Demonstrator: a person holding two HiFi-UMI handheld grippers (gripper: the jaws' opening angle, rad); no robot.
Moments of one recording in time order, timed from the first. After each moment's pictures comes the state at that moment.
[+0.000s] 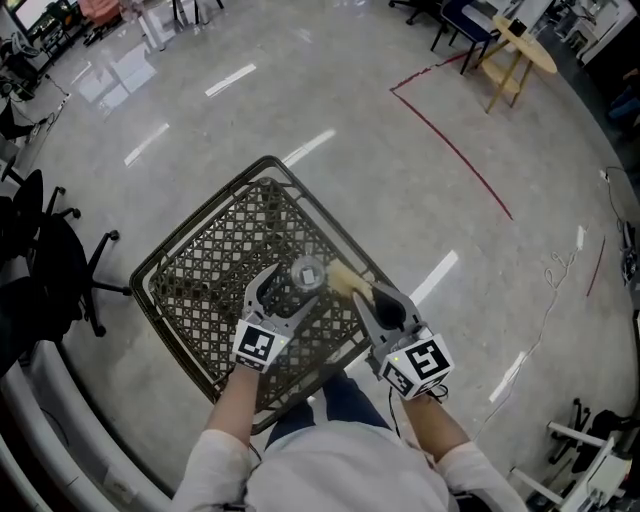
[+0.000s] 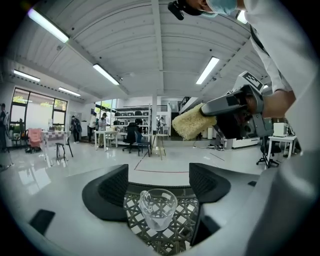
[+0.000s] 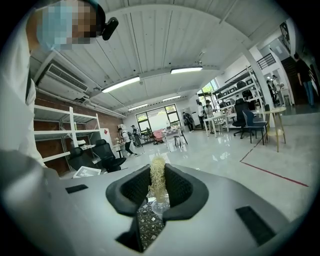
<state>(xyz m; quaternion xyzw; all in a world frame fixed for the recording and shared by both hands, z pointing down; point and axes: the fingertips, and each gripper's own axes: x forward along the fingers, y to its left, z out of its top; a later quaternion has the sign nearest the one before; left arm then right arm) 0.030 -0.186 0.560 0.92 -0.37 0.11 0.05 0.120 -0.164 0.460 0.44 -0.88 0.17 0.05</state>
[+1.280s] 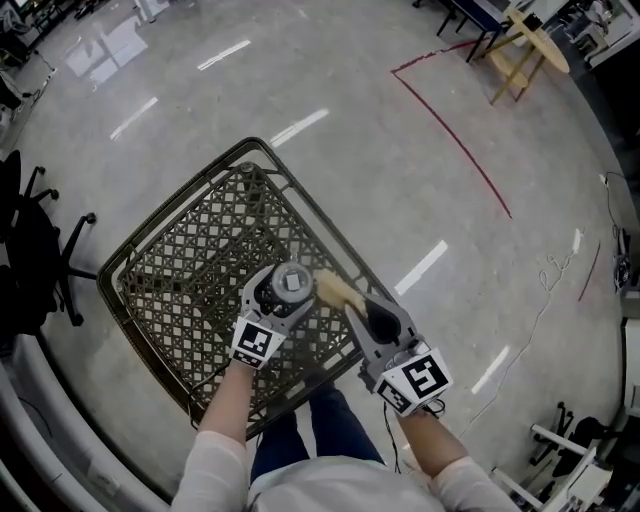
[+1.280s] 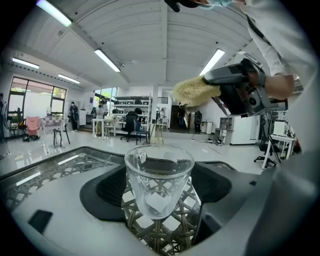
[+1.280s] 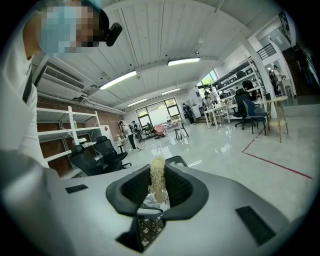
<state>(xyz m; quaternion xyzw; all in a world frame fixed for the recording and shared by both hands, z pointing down) 0.056 -0.211 0.689 0.92 -0.35 0.14 0.09 0.128 -0.188 0.526 0.42 -0.88 0.20 0.06</state>
